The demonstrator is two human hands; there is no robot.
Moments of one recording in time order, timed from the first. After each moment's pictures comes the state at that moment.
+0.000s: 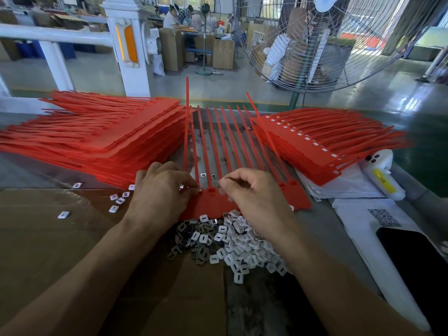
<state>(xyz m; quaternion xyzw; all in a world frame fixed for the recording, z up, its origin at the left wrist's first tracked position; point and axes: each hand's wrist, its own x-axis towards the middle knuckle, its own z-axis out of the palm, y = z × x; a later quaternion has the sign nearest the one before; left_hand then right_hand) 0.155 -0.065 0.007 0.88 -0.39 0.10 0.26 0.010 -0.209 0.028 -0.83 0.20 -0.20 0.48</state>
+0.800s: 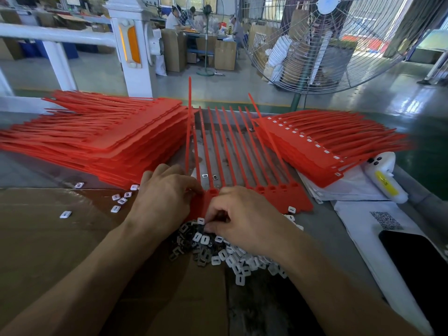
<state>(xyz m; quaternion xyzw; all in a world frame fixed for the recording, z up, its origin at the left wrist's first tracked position) 0.148 -0.062 0.010 0.87 -0.43 0.10 0.23 0.009 -0.194 0.033 -0.97 0.05 -0.08 0.21</state>
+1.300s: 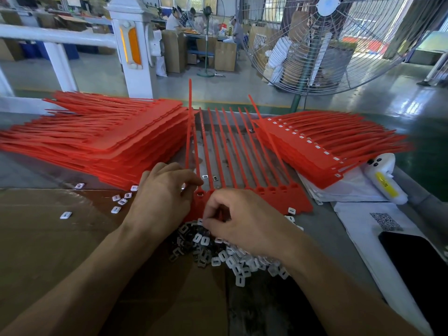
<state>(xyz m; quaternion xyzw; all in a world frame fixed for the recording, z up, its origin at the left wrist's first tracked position) 0.147 -0.060 0.009 0.84 -0.42 0.13 0.32 0.006 -0.195 0.034 -0.94 0.05 -0.07 0.32</state>
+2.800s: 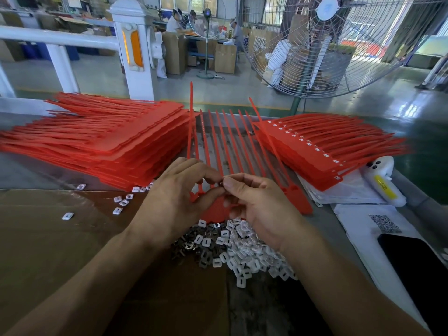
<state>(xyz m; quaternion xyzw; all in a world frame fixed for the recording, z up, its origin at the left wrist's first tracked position) 0.131 -0.064 0.022 0.72 -0.54 0.19 0.40 0.014 -0.213 0.030 -0.63 0.14 -0.13 0.75</state>
